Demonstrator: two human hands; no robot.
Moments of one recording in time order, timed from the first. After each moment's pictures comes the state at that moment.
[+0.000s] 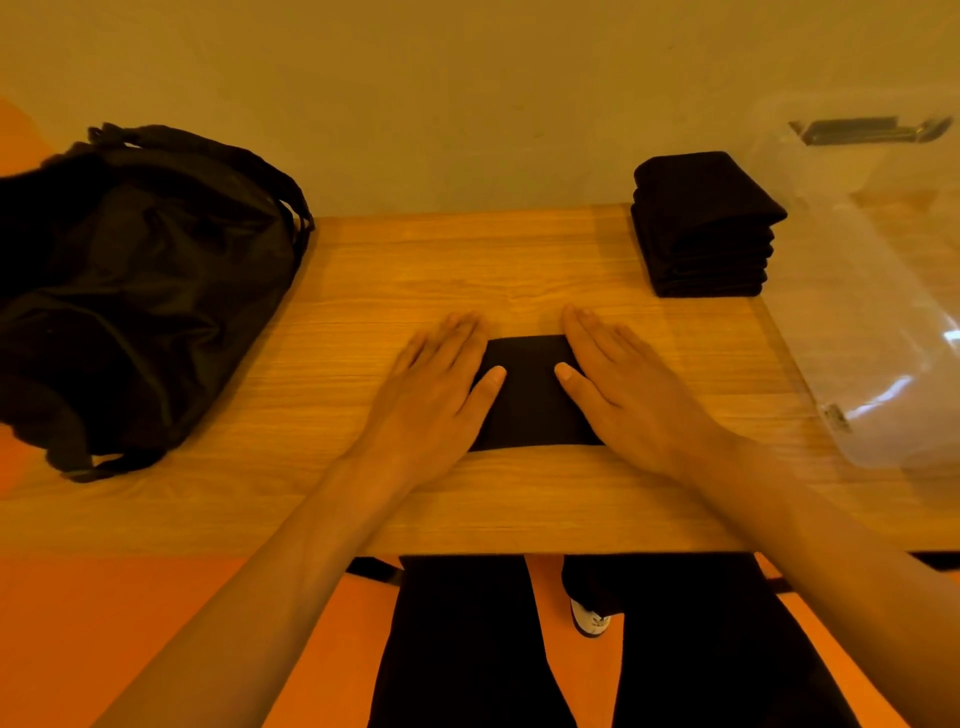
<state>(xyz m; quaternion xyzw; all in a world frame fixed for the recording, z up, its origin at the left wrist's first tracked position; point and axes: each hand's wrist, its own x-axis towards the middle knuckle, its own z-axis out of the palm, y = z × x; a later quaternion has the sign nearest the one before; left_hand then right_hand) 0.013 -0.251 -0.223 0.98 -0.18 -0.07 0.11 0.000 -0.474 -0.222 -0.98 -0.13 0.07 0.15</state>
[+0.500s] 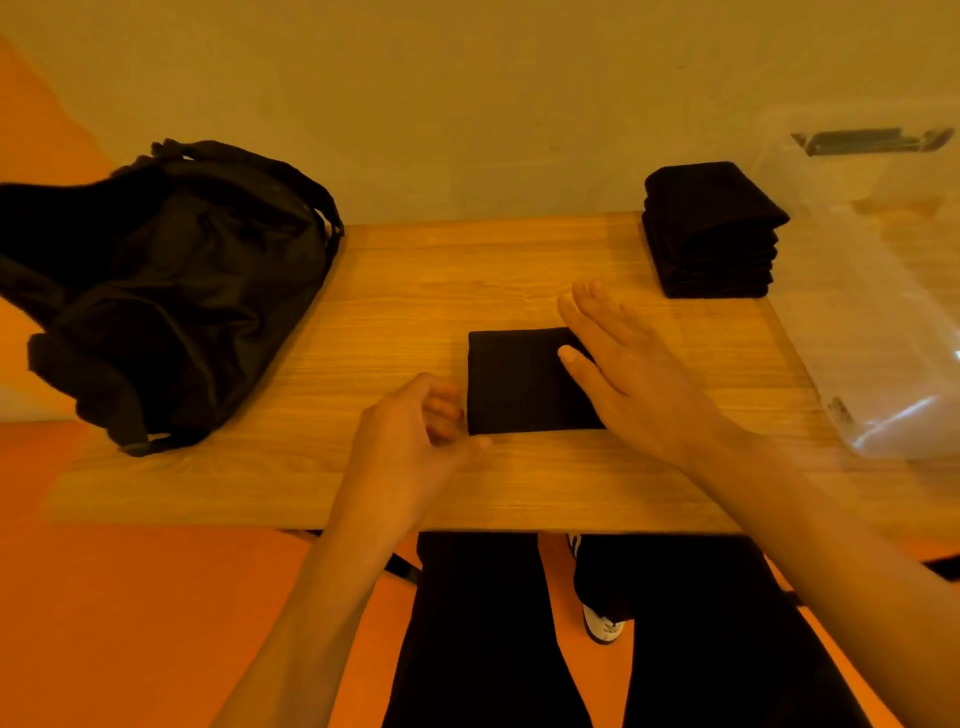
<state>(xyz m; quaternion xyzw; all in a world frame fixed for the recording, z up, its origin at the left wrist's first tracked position) -0.054 -0.233 -0.197 0.89 0.06 -0.05 0.45 -0.011 -0.462 -0.200 -0.96 -0.17 -0.01 0.21</state>
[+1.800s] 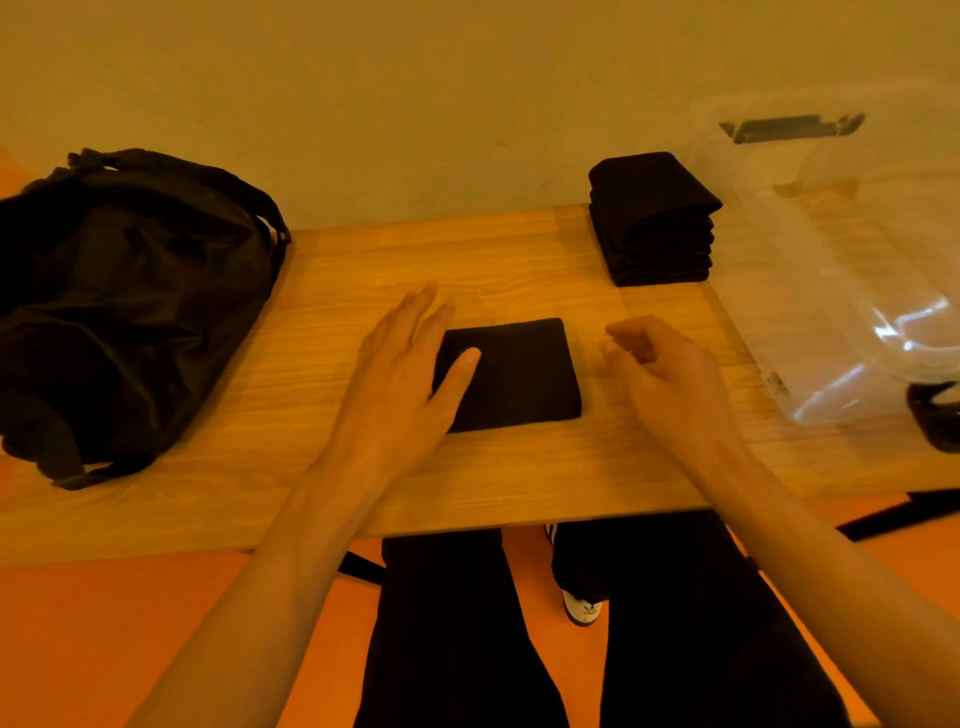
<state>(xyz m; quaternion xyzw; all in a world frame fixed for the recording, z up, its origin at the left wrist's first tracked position) -0.012 -0.254 -0.191 0.96 -0.16 0.04 0.21 -0.042 -0.501 -0.199 -0.89 0.09 -0.04 0.45</state>
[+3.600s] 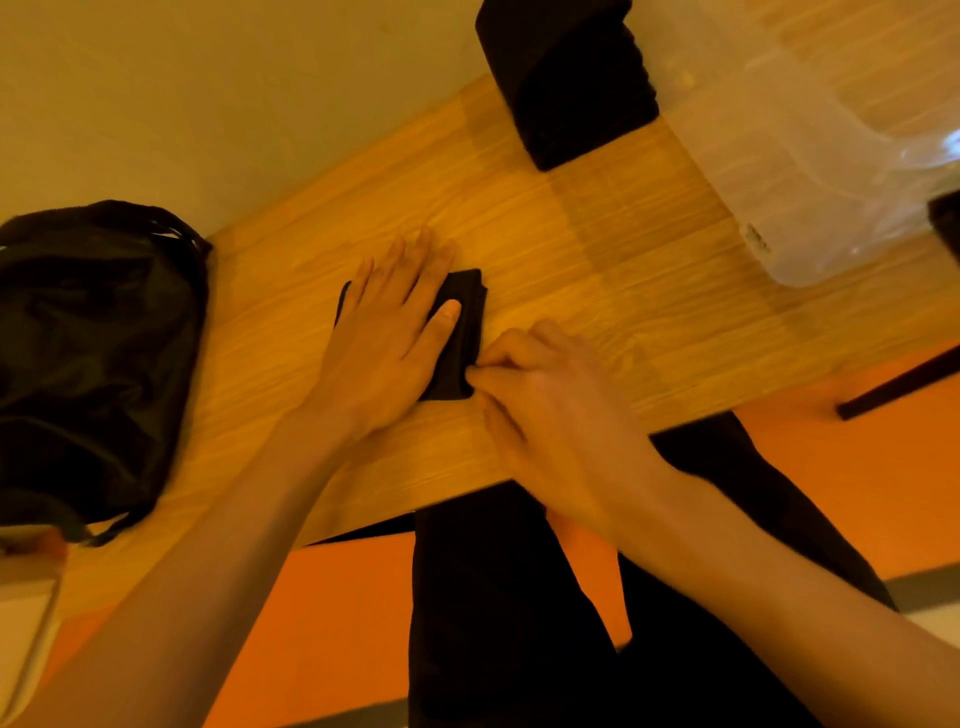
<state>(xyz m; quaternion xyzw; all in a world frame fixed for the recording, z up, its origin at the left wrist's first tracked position) 0.025 -0.299 -0.212 0.95 -0.29 -0.07 0.05 -0.094 -0.464 -0.233 -0.94 -0.09 -0.09 0.33</state>
